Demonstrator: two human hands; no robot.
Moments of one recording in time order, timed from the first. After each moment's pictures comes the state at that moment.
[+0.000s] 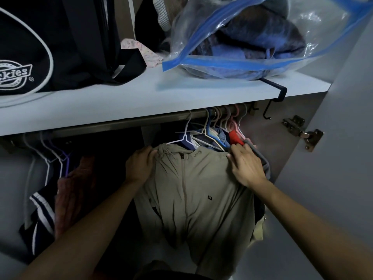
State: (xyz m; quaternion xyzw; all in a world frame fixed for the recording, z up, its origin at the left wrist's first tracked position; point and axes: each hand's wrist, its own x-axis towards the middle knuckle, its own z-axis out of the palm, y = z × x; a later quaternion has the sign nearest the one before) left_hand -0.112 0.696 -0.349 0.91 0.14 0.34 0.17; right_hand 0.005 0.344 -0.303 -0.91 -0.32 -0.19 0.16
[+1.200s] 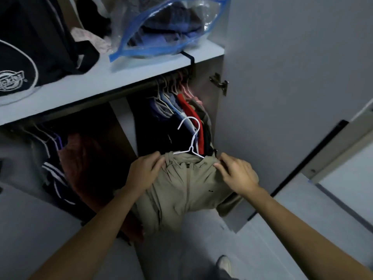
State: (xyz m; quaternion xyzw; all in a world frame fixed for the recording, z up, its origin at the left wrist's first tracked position) left_hand -0.316 0.500 -0.278 0.95 -0.07 0.19 0.24; right_hand -0.276 0.167 -0.275 -0.94 -0.23 -0.08 0.23
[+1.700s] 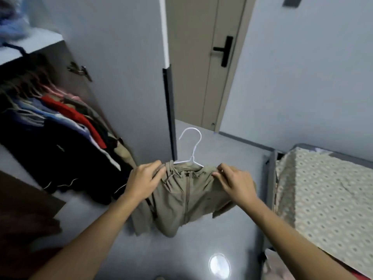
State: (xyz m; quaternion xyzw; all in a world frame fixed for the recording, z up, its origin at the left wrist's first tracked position) left_hand -0.405 0.229 -0.307 0.90 -0.34 0.09 0.27; right_hand -0.556 -0.065 -0.310 -0.97 0.05 -0.21 0.14
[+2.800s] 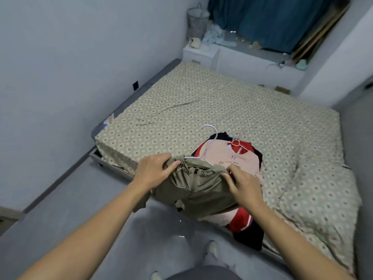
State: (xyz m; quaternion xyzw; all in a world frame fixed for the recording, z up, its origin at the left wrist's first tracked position) left_hand -0.641 -0.288 -0.319 0.41 -0.88 -0.13 0.21; right_hand -0.926 -0.122 -0.324 -0.63 0.74 -0.22 -0.03
